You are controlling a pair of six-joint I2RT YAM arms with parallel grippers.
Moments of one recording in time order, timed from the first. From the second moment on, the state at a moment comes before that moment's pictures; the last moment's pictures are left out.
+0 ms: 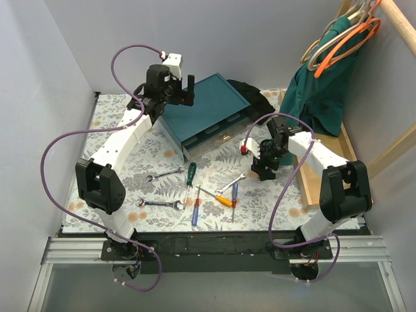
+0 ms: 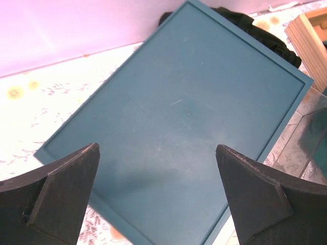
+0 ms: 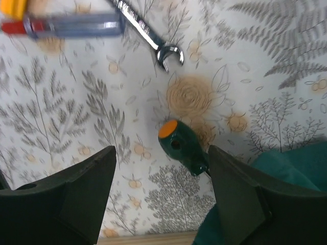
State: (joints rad) left arm -0.38 1.76 1.72 -0.37 -0.02 -0.10; right arm 0.32 1.59 1.17 -0.92 -0.50 -1.02
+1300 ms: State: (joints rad) left arm -0.36 1.79 1.67 -0.35 -0.06 -0.08; right arm 0.40 1.41 1.38 -0.66 -0.63 -1.02
